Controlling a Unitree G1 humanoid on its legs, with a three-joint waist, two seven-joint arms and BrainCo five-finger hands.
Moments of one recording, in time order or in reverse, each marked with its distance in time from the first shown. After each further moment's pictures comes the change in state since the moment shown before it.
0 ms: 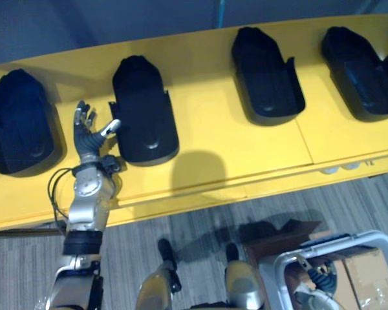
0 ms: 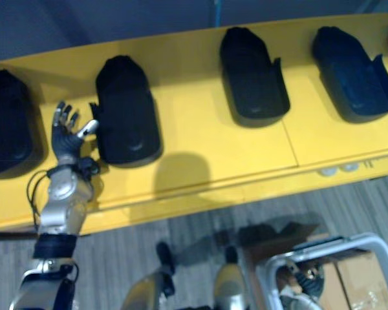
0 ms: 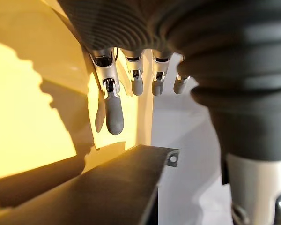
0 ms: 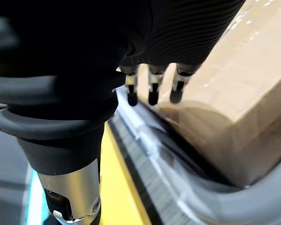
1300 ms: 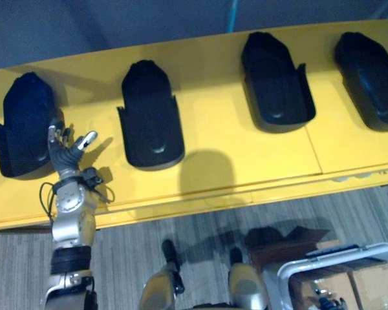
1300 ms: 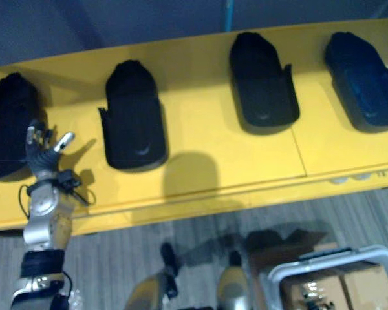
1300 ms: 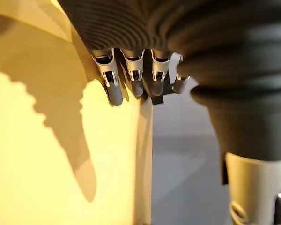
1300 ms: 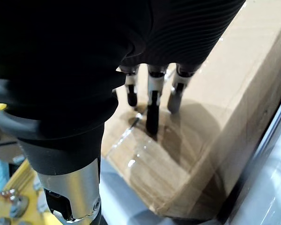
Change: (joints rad) left arm 0.162 0.000 0.150 -0.079 0.008 0.028 0.005; right arm 0.005 0.015 -0.176 0.145 0.105 0.023 0.025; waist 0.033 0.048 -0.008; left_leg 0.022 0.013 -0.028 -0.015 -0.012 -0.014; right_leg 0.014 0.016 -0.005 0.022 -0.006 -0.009
